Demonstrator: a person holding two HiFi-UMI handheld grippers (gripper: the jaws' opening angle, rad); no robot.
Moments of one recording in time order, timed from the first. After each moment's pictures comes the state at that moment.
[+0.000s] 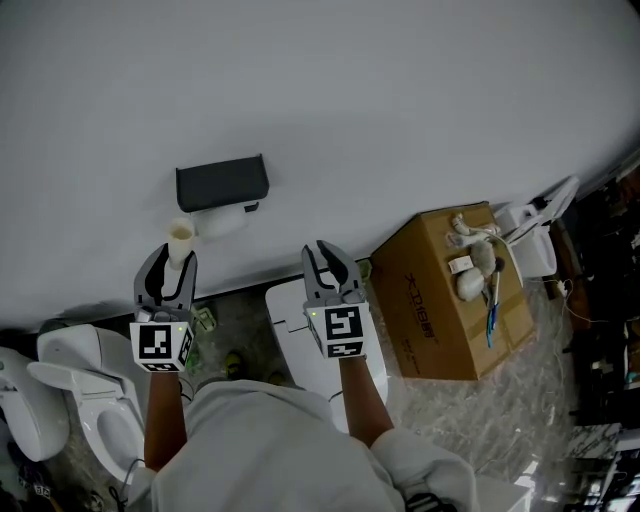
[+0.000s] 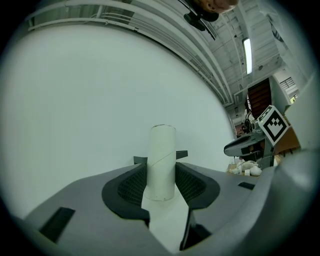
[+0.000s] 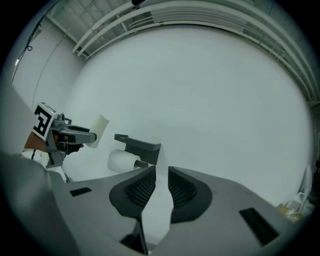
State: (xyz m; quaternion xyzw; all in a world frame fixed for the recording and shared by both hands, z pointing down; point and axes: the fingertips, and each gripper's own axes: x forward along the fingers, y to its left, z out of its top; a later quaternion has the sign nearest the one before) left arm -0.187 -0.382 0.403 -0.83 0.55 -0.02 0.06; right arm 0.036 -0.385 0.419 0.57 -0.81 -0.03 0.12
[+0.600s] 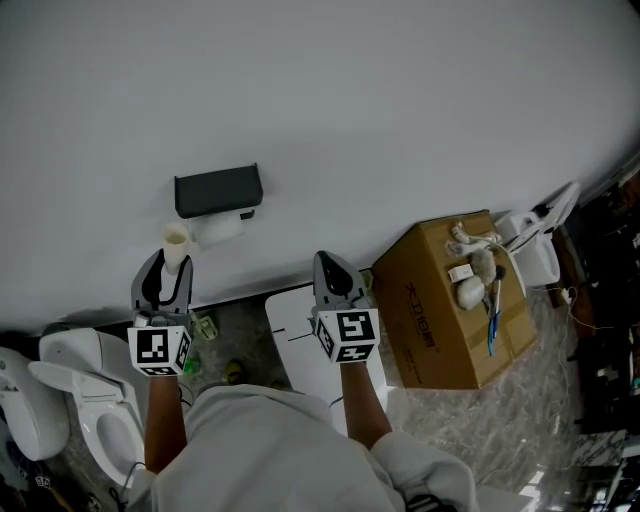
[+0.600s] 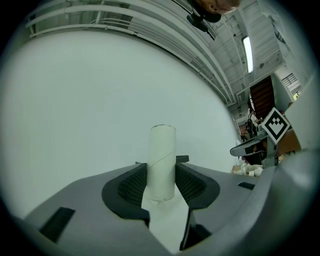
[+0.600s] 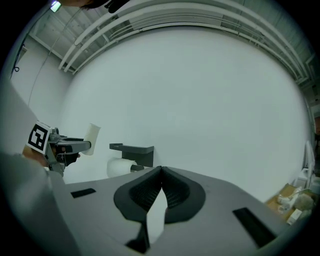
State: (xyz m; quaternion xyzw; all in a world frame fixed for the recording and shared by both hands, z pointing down) left arm -0.183 -0.373 0.388 -0.82 0.57 -0.01 0.07; right arm 0.069 -0.376 0.418 0.58 -0.81 0.03 0.06
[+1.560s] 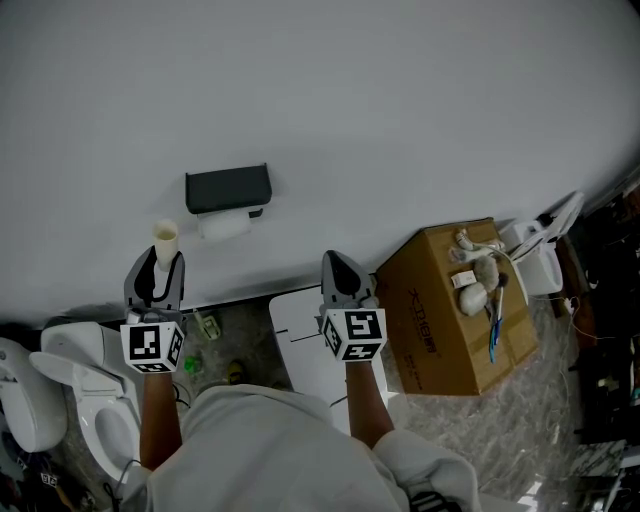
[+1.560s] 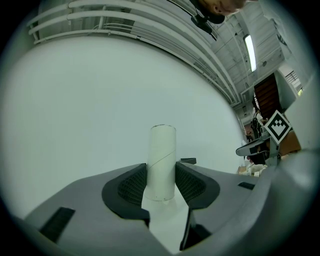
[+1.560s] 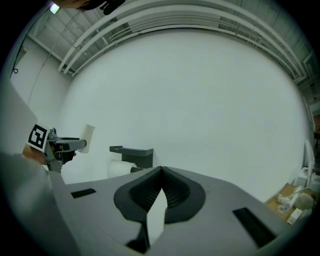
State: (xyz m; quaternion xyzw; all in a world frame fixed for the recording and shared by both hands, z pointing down) left arm -0.211 -0.360 0.374 -0.80 0.59 0.00 0.07; right arm 0.073 -0.370 0.410 0.59 -0.81 0.02 0.05
